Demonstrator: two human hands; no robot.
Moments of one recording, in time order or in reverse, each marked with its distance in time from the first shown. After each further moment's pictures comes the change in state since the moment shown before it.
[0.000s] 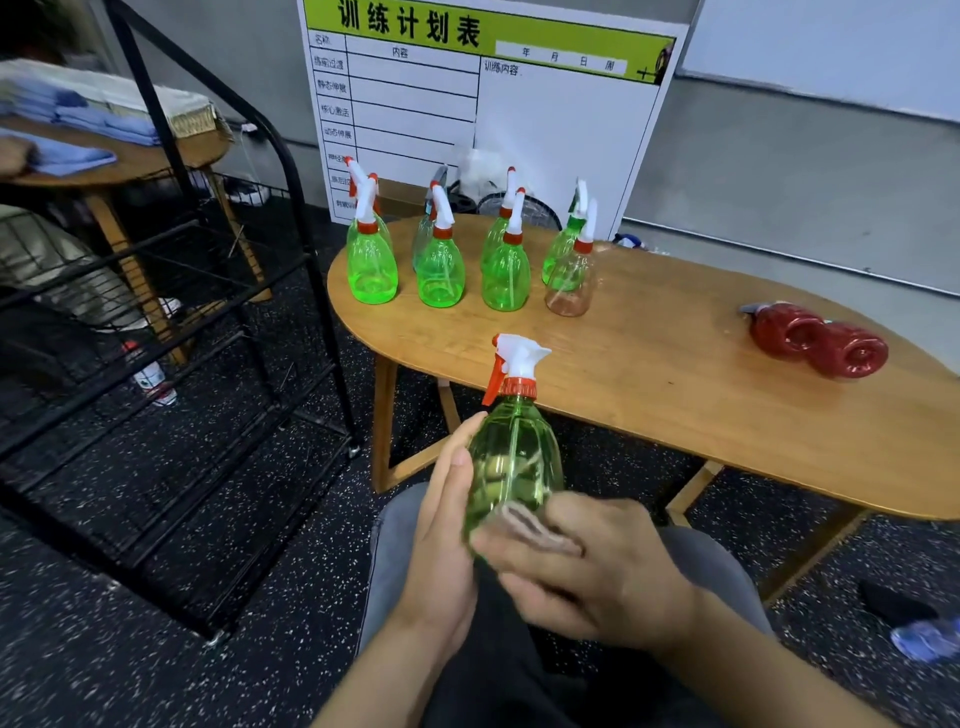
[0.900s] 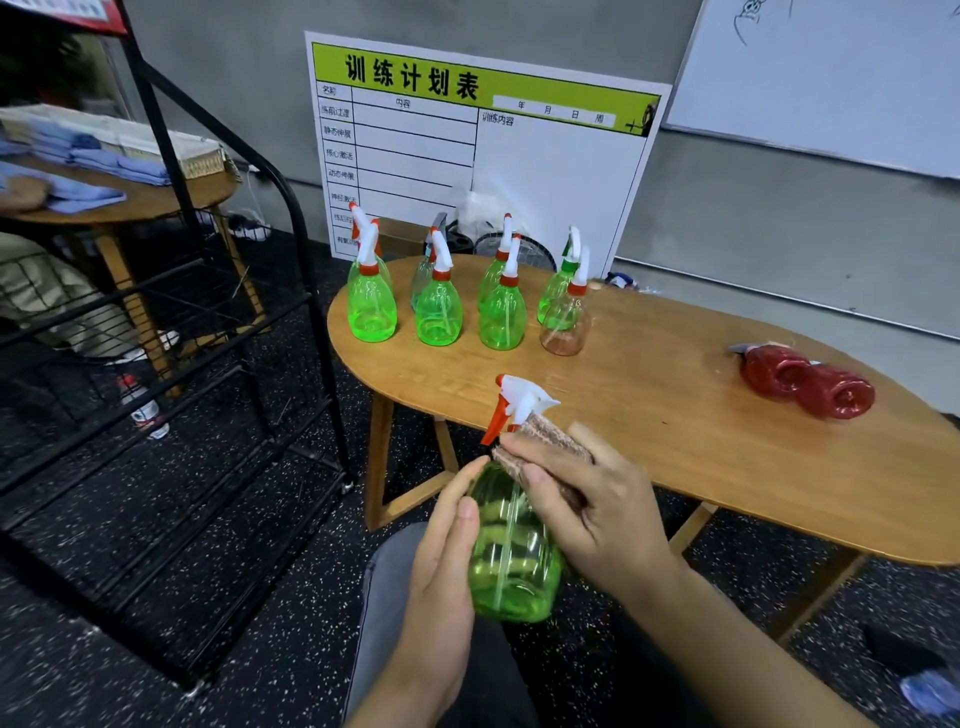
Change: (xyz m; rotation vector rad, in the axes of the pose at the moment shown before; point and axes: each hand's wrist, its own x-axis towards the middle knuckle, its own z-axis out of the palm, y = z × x) left_hand -0.002 0.005 0.005 0.027 -0.048 0.074; right_hand 0.043 0.036 -0.005 0.066 0.164 0.418
